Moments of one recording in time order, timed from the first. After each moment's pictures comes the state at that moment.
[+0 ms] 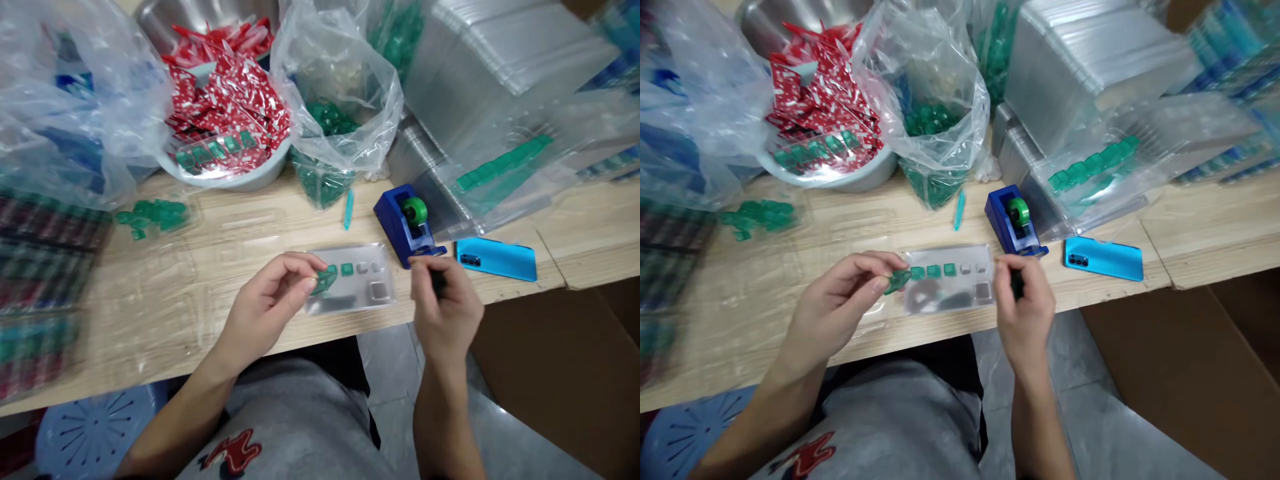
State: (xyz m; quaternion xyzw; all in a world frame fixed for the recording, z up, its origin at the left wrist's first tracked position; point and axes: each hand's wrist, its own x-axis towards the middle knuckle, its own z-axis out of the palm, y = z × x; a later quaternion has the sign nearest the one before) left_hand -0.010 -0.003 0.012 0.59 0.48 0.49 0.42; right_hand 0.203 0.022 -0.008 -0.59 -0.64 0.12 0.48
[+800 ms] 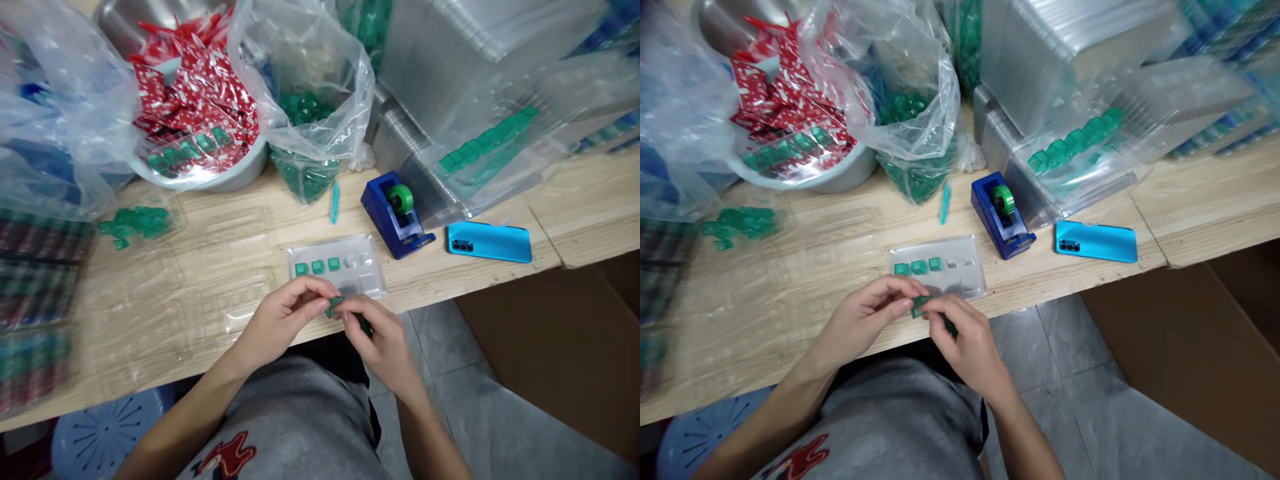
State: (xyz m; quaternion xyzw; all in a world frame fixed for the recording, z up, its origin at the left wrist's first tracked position) left_hand 0.008 -0.010 -0.016 0.57 0.46 0.41 0.54; right_hand 0.183 -0.022 -0.028 -0.43 -0.69 0.40 0.42
